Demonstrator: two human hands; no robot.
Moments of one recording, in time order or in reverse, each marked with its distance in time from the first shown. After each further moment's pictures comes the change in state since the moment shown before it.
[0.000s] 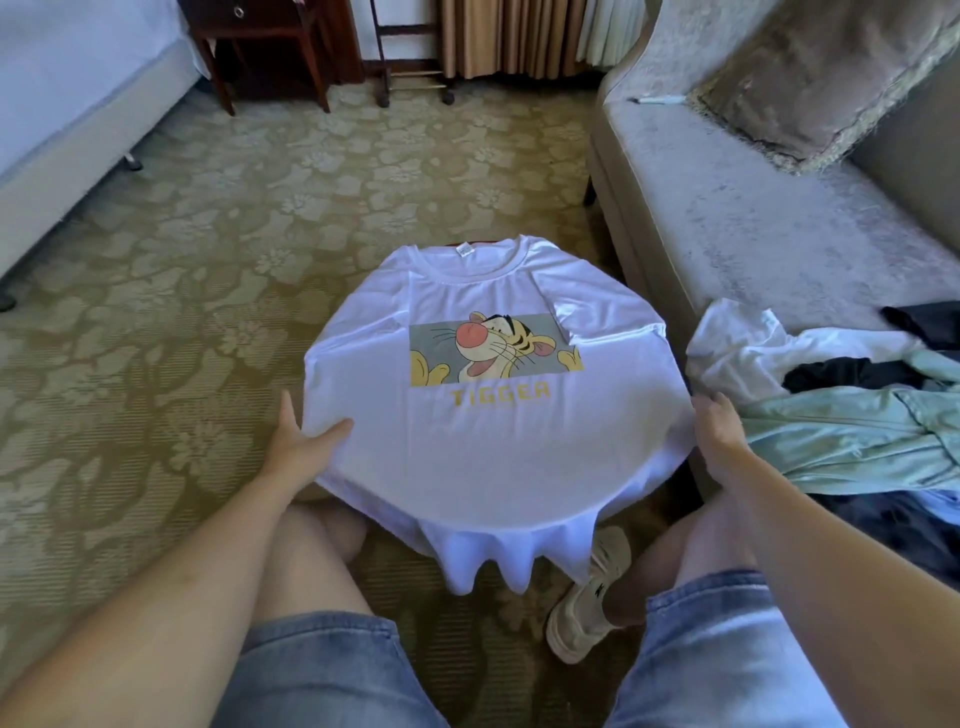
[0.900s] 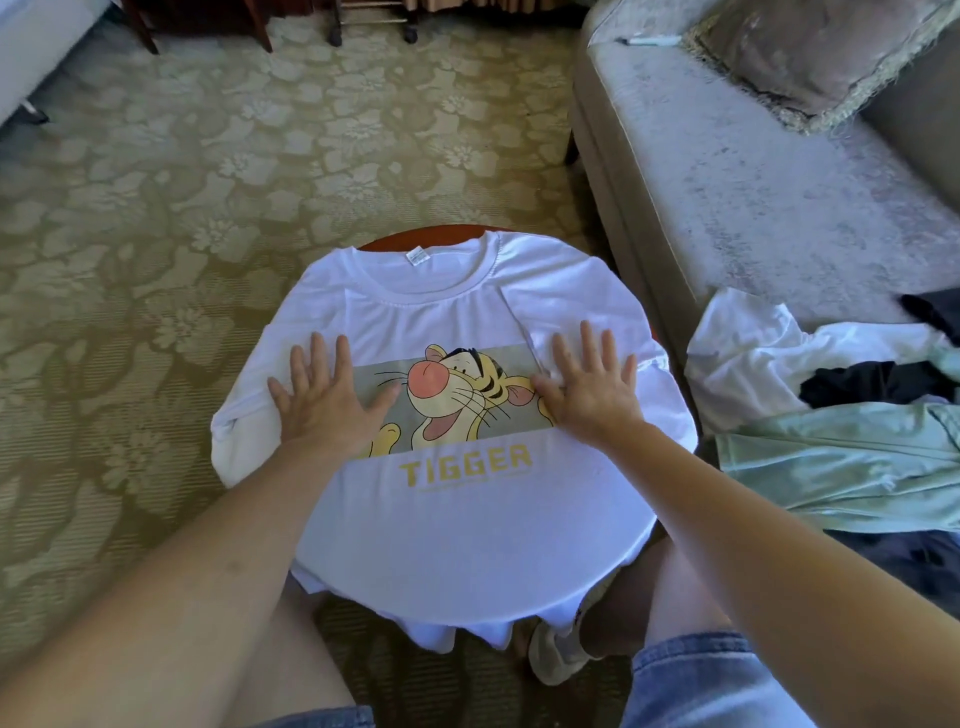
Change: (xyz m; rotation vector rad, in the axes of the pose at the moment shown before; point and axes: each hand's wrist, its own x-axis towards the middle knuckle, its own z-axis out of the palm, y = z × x) left_hand 0.071 0.072 0.096 0.997 -0.018 0.327; right_hand 0.016 -0.062 0.118 -1.042 -0.215 -0.642
